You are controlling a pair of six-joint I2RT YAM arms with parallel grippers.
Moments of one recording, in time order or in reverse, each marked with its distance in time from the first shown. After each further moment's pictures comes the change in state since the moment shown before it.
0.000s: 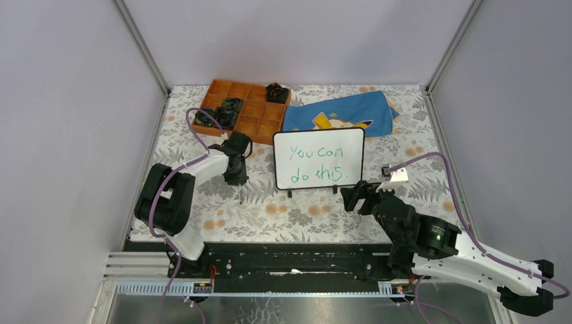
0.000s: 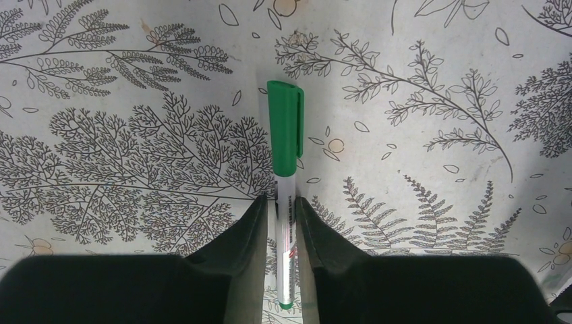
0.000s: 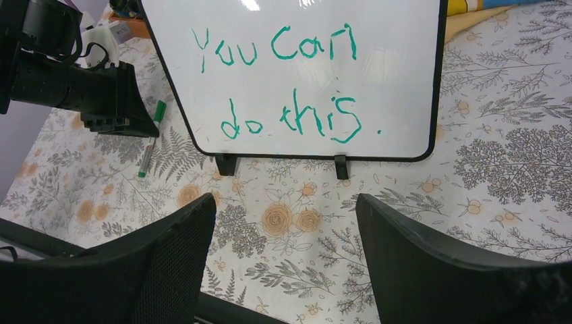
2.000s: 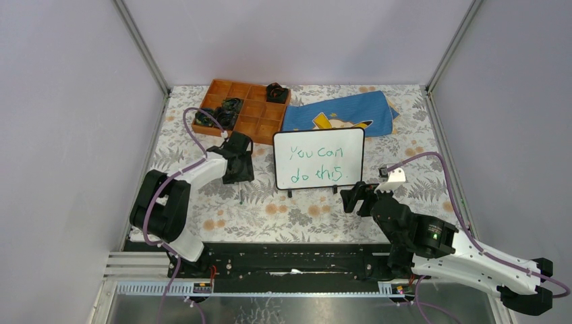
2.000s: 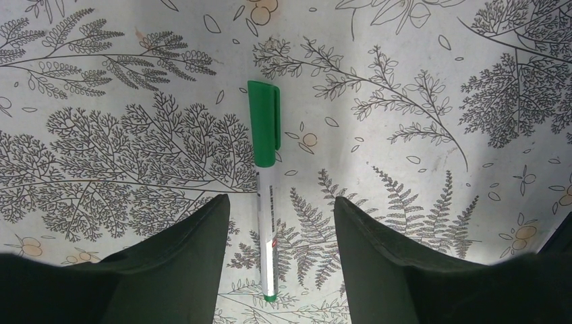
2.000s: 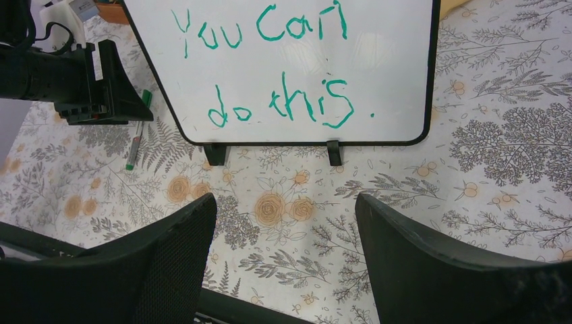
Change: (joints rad) left arm -0.030 -0.066 -0.023 0.035 -0.019 -0.026; right arm 0.000 0.026 -0.001 -0.046 0.001 0.053
